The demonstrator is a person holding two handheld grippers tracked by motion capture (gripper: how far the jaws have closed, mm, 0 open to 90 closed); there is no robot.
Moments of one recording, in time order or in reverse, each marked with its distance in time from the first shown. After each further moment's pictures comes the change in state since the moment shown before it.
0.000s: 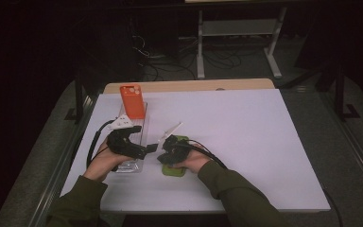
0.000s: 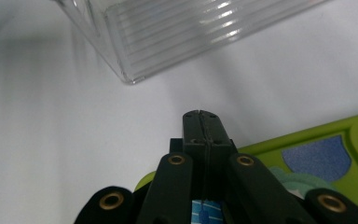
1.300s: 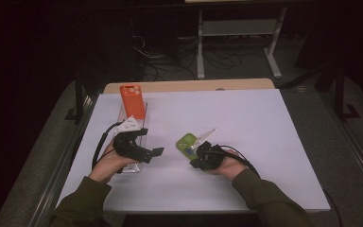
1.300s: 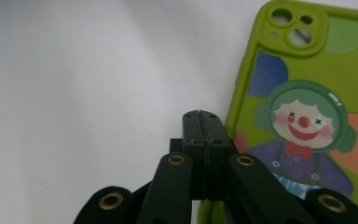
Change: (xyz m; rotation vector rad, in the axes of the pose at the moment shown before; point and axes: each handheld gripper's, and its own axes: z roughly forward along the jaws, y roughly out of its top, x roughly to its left) left arm -0.013 0.000 0.011 0.027 -0.036 0.033; right arm -0.011 -0.068 -0.070 0.062 -0.114 0.016
